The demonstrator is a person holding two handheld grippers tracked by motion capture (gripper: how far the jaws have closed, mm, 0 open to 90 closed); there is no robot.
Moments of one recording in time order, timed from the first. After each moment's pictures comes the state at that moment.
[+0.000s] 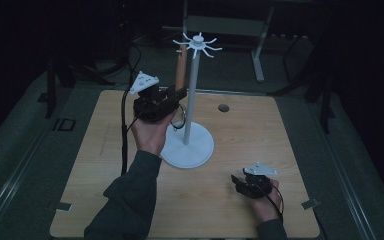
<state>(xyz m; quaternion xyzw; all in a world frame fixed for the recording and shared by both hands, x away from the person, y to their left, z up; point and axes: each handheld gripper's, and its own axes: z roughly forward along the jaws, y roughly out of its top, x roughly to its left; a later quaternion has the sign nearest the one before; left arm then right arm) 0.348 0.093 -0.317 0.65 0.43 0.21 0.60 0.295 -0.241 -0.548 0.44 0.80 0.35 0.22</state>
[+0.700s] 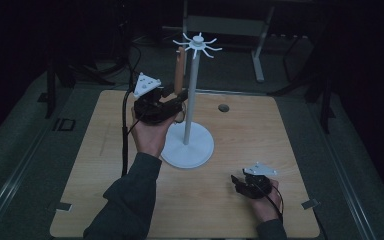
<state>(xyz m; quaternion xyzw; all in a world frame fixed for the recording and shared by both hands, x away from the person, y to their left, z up) 0.342 0.092 -0.317 0.65 0.43 0.25 0.58 0.295 -0.241 -0.549 0.44 0.80 0.35 0.22</state>
